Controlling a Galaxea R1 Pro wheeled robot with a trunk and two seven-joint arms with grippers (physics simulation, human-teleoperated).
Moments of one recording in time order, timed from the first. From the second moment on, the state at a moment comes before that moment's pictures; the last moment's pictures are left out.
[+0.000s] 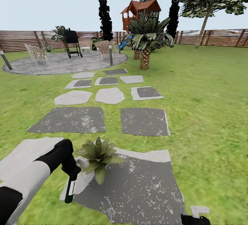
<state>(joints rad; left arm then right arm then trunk) -0.92 0.21 -0.43 -0.52 -0.69 1.01 -1.22 -0.49 -0.15 0.20 -0.03 -0.22 -0.20 -0.12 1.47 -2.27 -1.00</state>
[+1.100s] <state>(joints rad) -0.98 0.24 -0.43 -0.52 -0.76 1.01 -1.40 -0.49 -0.15 0.20 -0.03 -0.22 -0.20 -0.12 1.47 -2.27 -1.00</state>
